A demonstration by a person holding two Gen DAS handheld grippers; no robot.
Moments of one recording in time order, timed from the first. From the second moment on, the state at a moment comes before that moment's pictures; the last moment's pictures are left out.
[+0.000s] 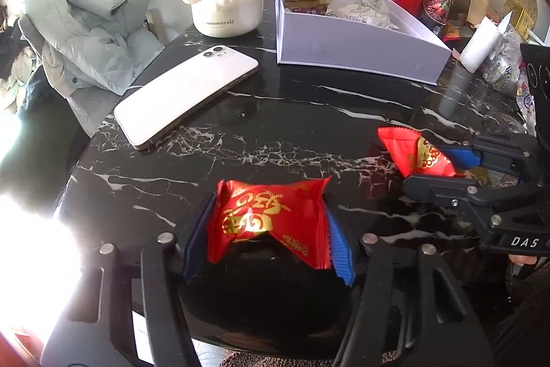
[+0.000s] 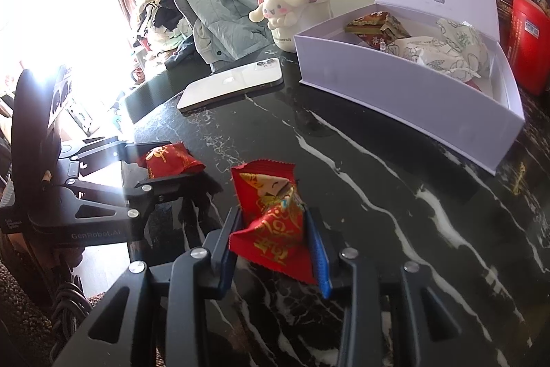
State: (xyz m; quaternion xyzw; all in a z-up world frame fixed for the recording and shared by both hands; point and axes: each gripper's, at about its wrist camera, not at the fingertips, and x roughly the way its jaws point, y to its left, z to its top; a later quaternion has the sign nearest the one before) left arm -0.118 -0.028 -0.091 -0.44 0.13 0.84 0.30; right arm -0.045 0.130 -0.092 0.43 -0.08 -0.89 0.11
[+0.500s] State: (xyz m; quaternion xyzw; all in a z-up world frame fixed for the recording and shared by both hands) left arm -0.122 -0.029 -0.056 -0.41 0.12 0.85 0.32; right arm -0.038 0.129 -0.060 0.39 -0.06 -0.91 0.11
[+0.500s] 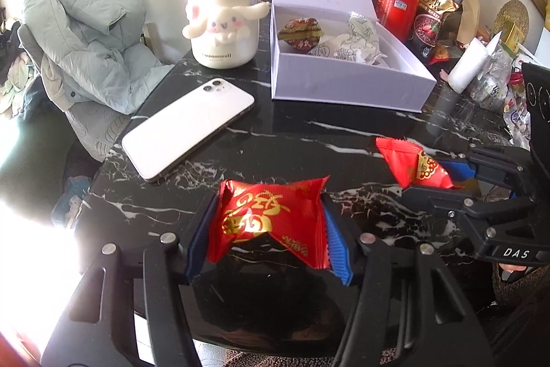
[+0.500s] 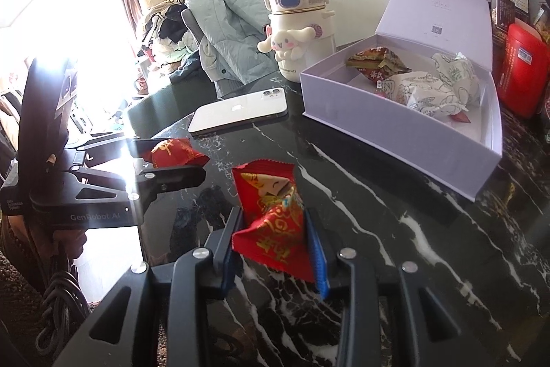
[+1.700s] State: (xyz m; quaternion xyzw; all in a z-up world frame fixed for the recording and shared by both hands) left arm -0.086 0.061 0.001 -0.33 0.16 0.81 0.46; right arm 0.030 0.175 0.004 0.33 -0.06 -0.94 -0.02
